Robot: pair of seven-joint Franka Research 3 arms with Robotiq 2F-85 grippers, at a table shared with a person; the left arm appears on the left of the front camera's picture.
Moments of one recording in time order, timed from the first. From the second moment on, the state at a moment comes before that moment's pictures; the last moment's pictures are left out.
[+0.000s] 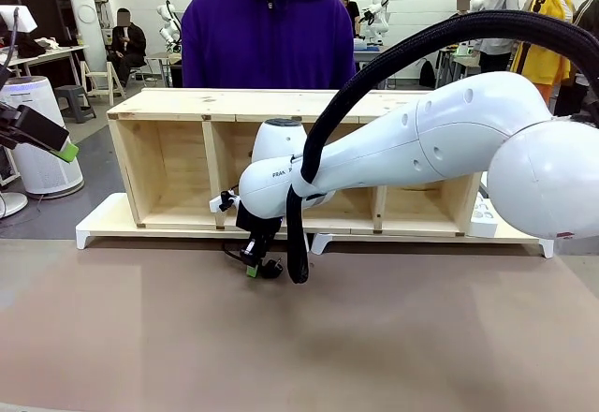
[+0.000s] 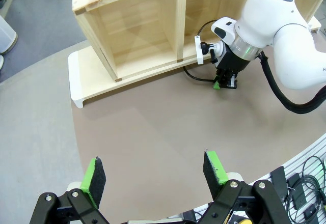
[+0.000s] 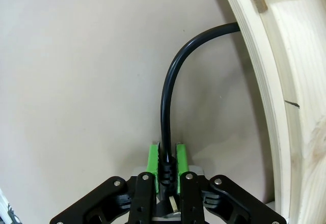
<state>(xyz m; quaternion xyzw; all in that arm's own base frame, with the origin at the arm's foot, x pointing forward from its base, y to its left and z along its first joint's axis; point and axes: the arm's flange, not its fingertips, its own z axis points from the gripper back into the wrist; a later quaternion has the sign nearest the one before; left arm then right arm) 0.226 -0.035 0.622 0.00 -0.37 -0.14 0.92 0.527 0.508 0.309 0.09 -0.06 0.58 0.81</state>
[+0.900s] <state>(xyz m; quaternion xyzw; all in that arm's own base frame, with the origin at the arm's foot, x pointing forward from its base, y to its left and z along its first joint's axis) 0.226 -0.035 0.622 0.00 -0.37 -0.14 0.92 0.527 0.508 0.310 0.09 -0.06 0.58 0.81</state>
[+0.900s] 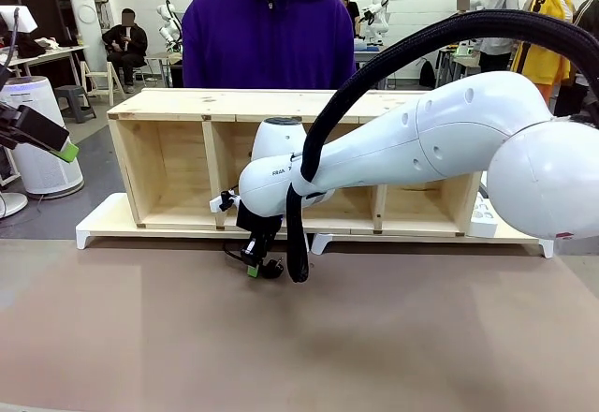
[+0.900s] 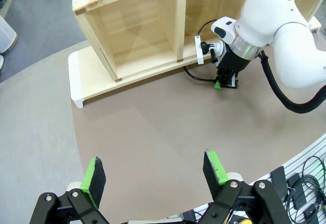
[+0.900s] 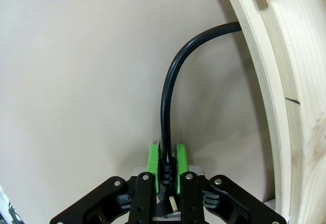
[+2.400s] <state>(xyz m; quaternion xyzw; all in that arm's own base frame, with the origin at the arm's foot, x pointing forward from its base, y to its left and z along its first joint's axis) 0.226 -0.035 0.622 0.00 -0.37 -0.14 0.92 0.394 0.477 0.349 0.04 -0.06 0.56 0.82</state>
